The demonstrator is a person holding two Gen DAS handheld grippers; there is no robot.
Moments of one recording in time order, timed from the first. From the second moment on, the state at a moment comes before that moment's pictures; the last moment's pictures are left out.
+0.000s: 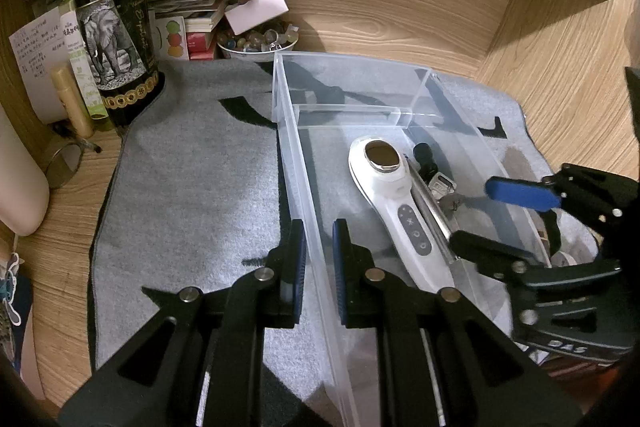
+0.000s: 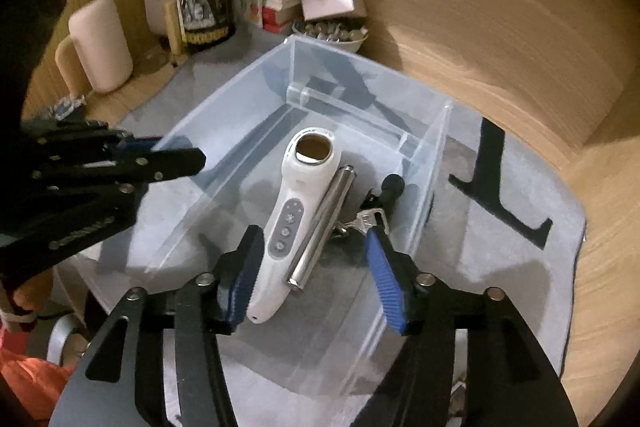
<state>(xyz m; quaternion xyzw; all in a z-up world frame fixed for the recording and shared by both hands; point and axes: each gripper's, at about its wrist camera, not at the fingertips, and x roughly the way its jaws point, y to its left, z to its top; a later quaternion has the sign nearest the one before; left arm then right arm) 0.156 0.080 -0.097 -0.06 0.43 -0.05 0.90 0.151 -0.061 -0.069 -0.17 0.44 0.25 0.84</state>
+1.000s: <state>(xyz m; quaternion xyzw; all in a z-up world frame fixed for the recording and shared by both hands) 0.156 0.077 -0.097 -0.06 0.43 -0.05 0.90 0.098 -0.236 -0.085 0.02 0.44 0.00 0.90</state>
